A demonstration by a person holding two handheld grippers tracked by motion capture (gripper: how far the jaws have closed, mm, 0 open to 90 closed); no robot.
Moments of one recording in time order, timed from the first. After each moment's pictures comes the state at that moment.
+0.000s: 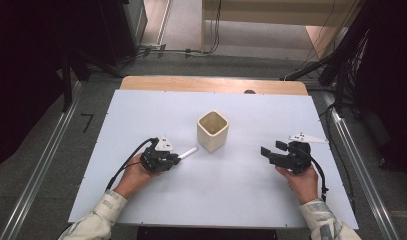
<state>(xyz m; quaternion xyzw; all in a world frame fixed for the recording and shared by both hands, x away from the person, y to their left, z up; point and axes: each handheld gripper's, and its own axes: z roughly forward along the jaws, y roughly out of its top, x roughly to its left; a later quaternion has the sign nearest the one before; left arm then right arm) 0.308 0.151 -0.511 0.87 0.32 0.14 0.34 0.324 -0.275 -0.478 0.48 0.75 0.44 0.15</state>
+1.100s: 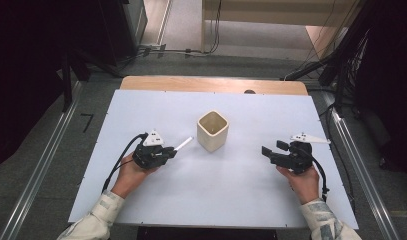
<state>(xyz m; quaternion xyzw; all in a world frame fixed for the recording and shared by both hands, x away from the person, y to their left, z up) 0.302 0.168 -0.490 0.83 0.36 0.16 0.40 0.323 -0.278 -0.476 0.48 0.75 0.44 0.14</state>
